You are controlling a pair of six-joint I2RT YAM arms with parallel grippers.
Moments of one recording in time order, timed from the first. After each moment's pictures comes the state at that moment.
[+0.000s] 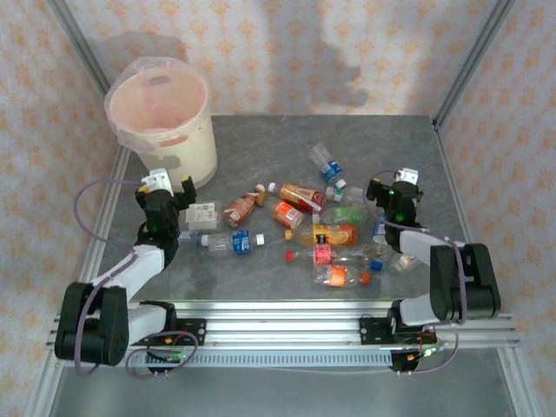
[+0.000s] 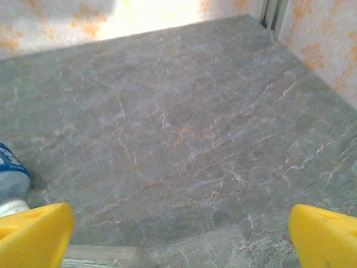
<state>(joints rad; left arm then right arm) -0.04 1.14 0.42 0.47 -0.38 -0.13 0.03 1.38 0.50 0.47 0.22 0.17</state>
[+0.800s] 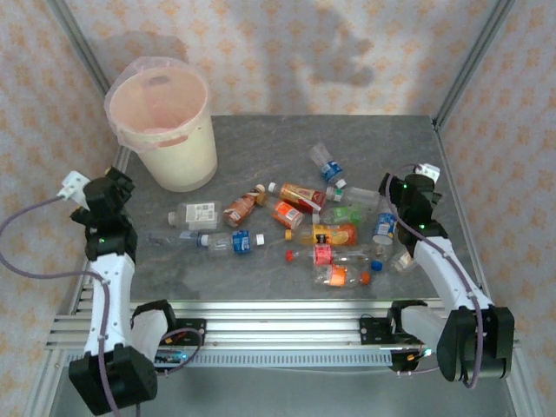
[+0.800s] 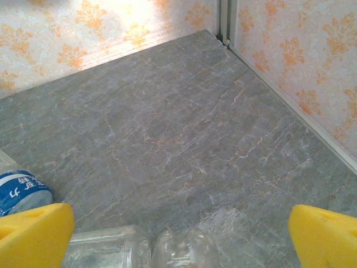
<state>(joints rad) 0.37 0.89 0.77 -0.25 -0.41 -0.52 0.03 1.05 0.64 -0.08 0.31 0.31</state>
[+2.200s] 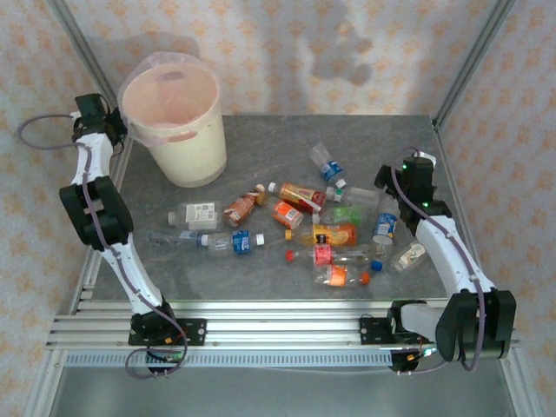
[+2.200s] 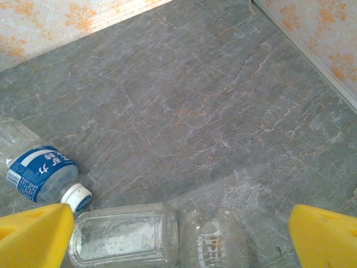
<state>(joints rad) 0.42 2.15 1.93 -0.49 0.07 -0.62 0.03 1.17 0.86 -0.34 0.20 0.38</state>
